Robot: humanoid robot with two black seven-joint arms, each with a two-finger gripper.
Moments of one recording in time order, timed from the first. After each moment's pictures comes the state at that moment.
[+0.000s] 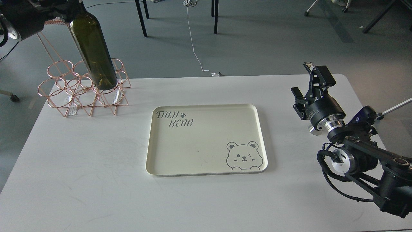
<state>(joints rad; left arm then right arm) -0.96 0.82 -0.83 -1.00 1.89 -0.12 -0.49 0.57 -0.56 0.49 1.31 -0.24 -0.29 0.49</state>
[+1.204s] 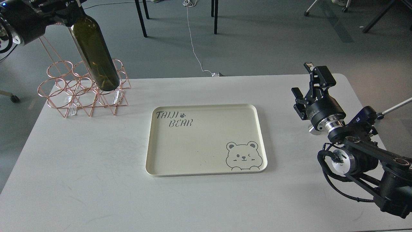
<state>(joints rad) -0.96 0.80 -0.79 -0.95 1.88 -0.08 -0.49 0.57 -0.57 0.49 1.31 -0.24 -0.29 0.49</state>
